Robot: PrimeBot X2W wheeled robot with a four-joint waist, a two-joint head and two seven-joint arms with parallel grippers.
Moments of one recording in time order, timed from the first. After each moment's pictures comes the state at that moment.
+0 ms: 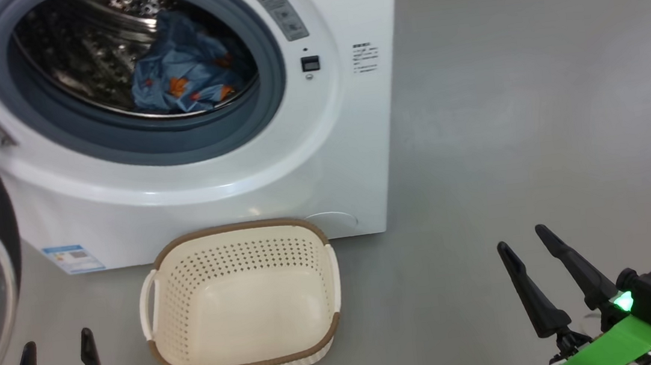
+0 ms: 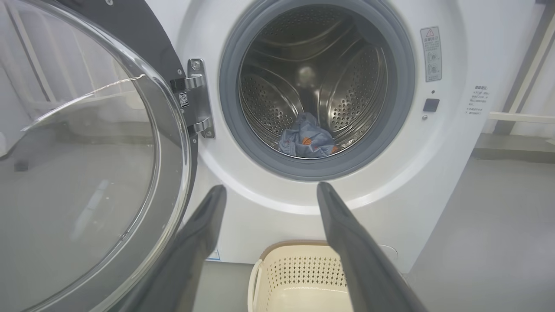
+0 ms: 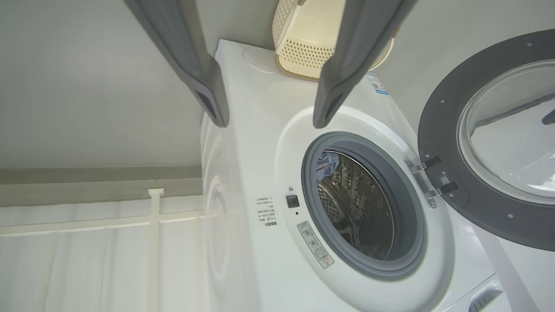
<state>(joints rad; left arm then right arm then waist) 0.02 0.06 0.22 0.17 -0.15 -0.13 -0.26 0.00 -0.29 0.29 0.05 0.51 0.12 -0.25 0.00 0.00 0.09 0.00</state>
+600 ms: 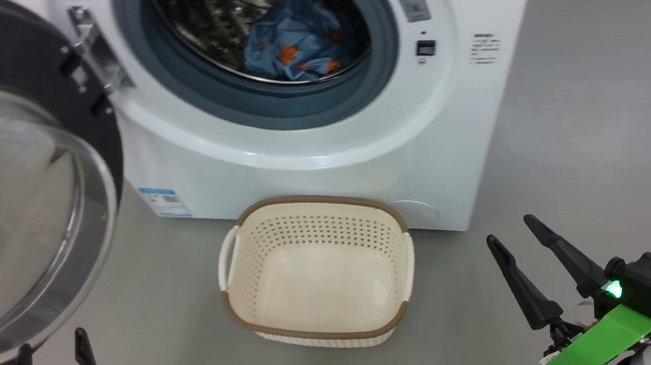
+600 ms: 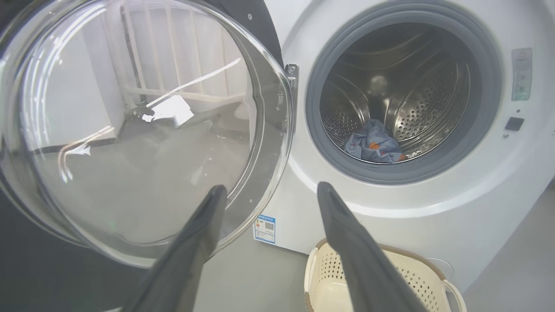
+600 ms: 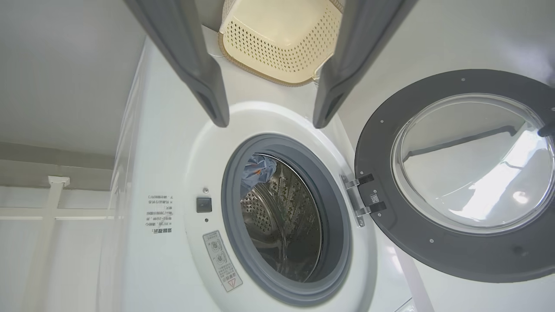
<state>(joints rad) 0.02 0.04 0.24 0.16 -0.18 -0.13 -0.26 -0.08 -0.33 0.35 0.07 0.51 0.12 -0.25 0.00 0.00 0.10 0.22</state>
